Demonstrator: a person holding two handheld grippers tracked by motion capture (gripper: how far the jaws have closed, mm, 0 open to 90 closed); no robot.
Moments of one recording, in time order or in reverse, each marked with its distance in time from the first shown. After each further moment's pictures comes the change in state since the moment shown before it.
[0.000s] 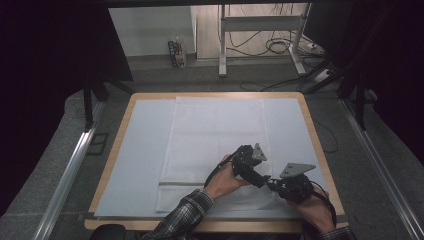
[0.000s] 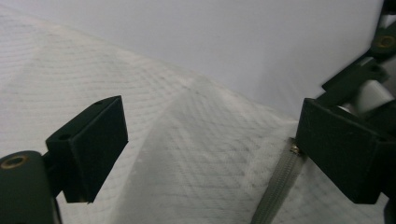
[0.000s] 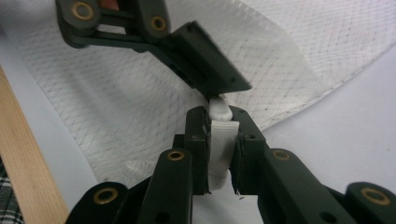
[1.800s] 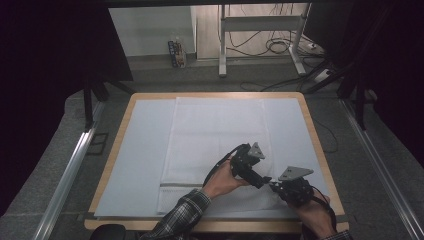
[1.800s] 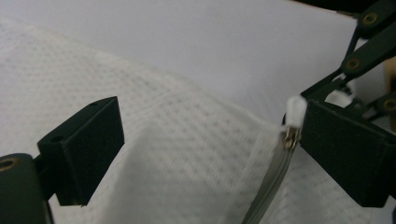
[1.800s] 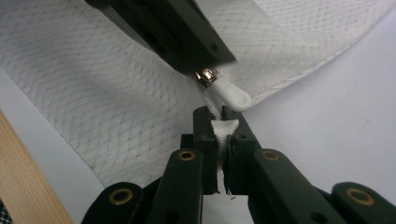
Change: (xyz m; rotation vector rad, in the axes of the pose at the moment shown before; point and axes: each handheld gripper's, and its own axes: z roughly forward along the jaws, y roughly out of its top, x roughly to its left) left arm 0.000 0.004 -0.003 -0.024 -0.054 -0.020; right arm 0.013 -0.002 -0.002 0.054 -0.104 0.017
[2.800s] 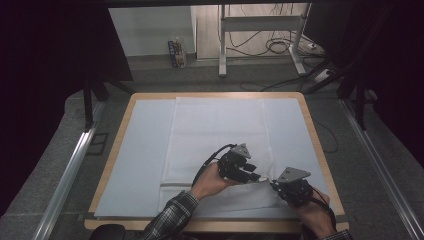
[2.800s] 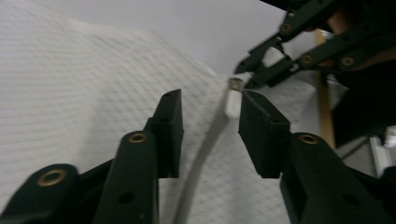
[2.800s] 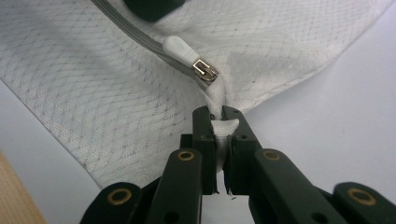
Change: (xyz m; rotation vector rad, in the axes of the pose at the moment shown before) left arm 0.010 -0.025 -0.031 -0.004 -0.186 -0.080; right arm 0.003 0.002 0.000 -0.007 -0.069 -0.087
